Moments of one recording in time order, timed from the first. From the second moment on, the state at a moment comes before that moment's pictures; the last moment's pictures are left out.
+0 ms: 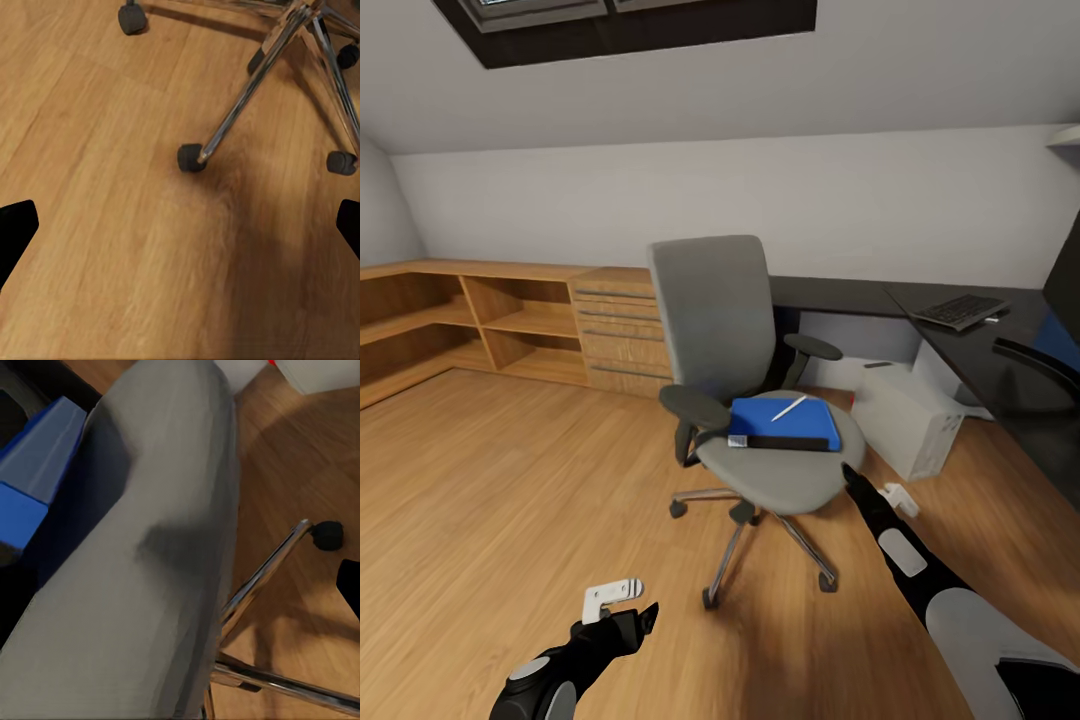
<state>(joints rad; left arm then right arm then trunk) 0.00 -0.10 -0.06 -1.57 0.24 0.66 0.07 -0.78 -0.11 -0.05 -0.35 -0.91 -0.14 0.24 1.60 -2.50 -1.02</state>
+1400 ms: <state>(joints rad) 0.00 -0.10 -0.06 -1.57 0.24 0.66 0.07 -0.78 -0.10 -0.05 -0.35 -0.91 -0.15 0.24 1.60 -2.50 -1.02</state>
